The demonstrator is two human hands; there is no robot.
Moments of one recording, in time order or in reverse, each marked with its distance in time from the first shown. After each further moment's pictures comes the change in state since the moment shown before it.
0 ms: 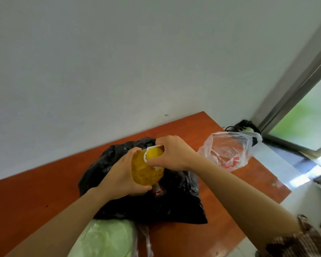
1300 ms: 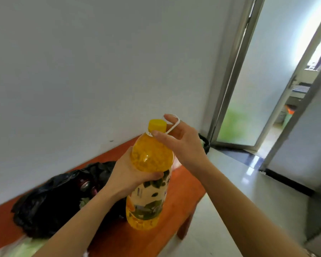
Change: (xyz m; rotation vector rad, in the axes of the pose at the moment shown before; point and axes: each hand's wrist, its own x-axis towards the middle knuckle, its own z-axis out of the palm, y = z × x) left_hand -0.026 0.262 0.084 -0.380 -0.006 0.130; right_hand -0.251 0.034 -0.127 0.766 0.705 -0.030
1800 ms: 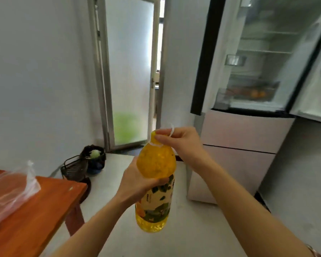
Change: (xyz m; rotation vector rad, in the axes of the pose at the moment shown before) left_hand -0.074 0.178 0.427 -0.168 -0.543 0.210; right_hand -0.247 -0.049 -0.386 -0.335 0.563 0.182
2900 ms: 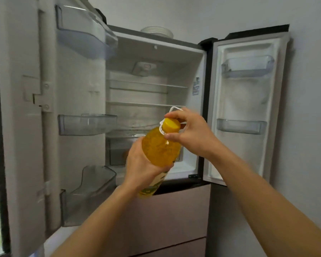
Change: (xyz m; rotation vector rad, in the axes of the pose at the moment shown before) left_hand 0.521 0.247 0.491 -0.097 0.010 0.702; right_hand 0.292 0.082 -0.594 -0.679 0.468 -0.333
